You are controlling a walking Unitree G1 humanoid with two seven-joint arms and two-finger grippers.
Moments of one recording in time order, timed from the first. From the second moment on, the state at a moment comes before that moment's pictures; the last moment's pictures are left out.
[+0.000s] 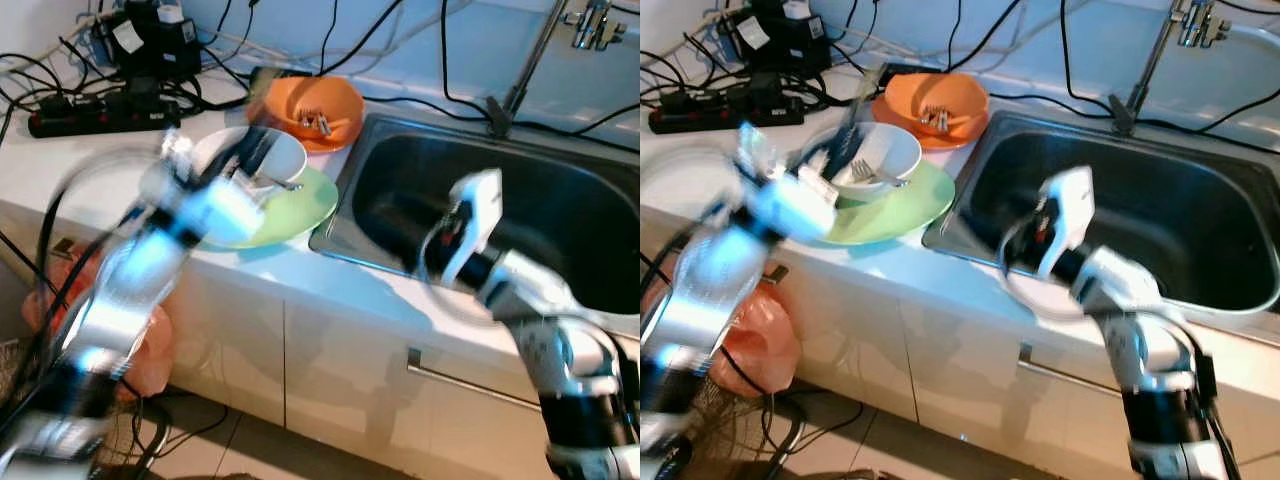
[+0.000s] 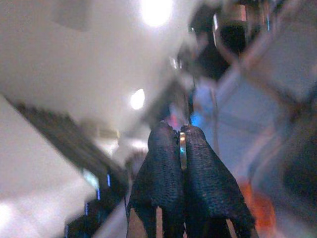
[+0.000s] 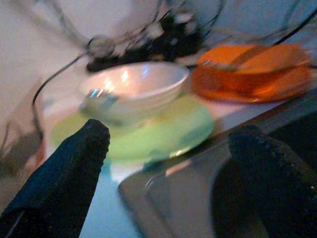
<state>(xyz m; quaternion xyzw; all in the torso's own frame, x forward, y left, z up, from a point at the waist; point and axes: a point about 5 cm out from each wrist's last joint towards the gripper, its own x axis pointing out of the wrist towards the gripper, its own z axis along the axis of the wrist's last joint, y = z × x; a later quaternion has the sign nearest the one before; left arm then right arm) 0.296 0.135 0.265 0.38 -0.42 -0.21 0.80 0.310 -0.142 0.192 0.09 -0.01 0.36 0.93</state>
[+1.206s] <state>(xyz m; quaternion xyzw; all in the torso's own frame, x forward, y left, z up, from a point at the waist) 0.291 0.067 0.200 0.39 -0.42 -0.42 0.70 0.322 -0.178 0.206 0.34 0.07 0.32 0.88</state>
